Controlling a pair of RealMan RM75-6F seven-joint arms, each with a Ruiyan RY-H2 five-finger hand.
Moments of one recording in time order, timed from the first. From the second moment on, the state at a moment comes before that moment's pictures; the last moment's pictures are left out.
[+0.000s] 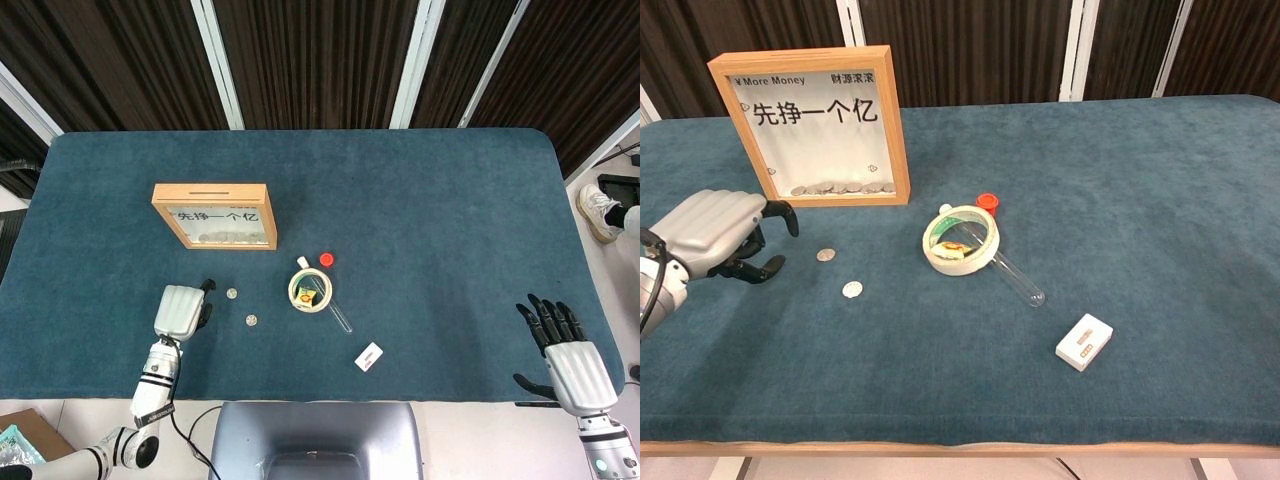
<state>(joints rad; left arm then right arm) -0.50 -1.84 -0.20 -1.04 1.35 1.18 0.39 0.05 -1.12 -0.02 -1.61 -1.63 1.49 -0.10</state>
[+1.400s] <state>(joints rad) -0.60 -1.94 -0.17 -0.84 1.35 1.11 0.30 0.03 -1.06 -0.02 -1.60 -1.65 1.56 0.06</state>
